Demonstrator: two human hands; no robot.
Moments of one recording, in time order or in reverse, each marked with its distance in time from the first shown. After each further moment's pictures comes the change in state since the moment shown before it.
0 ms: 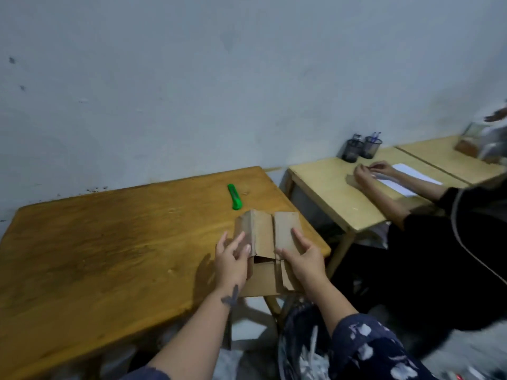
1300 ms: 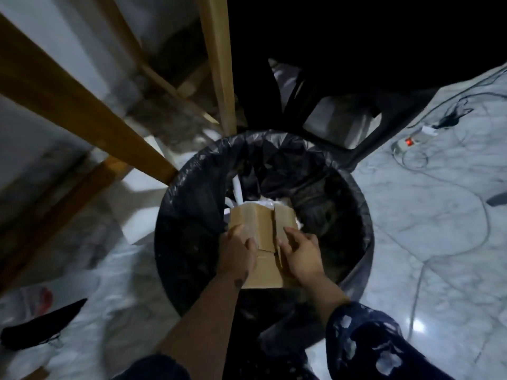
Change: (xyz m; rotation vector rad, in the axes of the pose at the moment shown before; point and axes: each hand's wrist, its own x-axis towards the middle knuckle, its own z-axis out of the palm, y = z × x) left_hand -0.066 -0.379 0.404 0.694 -0.775 -0.327; right_hand 0.042 0.550 -0.086 -0.294 0.004 0.786
